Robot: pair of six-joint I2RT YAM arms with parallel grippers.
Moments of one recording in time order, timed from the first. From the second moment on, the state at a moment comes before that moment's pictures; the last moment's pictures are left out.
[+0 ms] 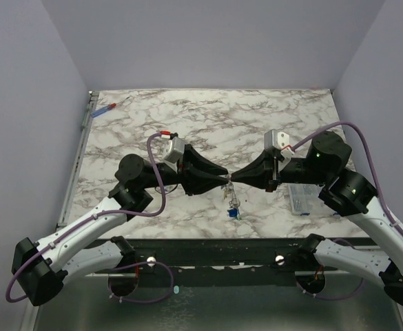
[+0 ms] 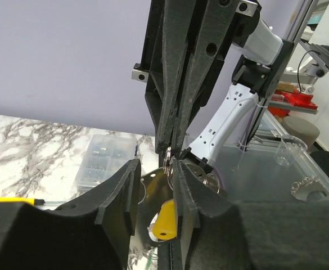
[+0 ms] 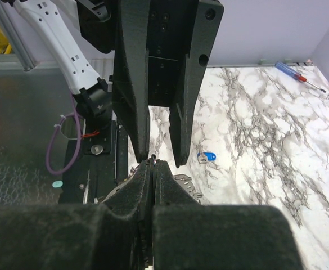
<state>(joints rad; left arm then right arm) -0.79 0.96 0.76 0.58 0.74 -0.43 0.77 0.89 1.18 -0.40 -0.70 -0.16</state>
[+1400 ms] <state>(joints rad) -0.79 0.97 0.78 0.60 0.71 -0.41 0.77 0.89 1.18 -0.36 -0.68 -0.15</state>
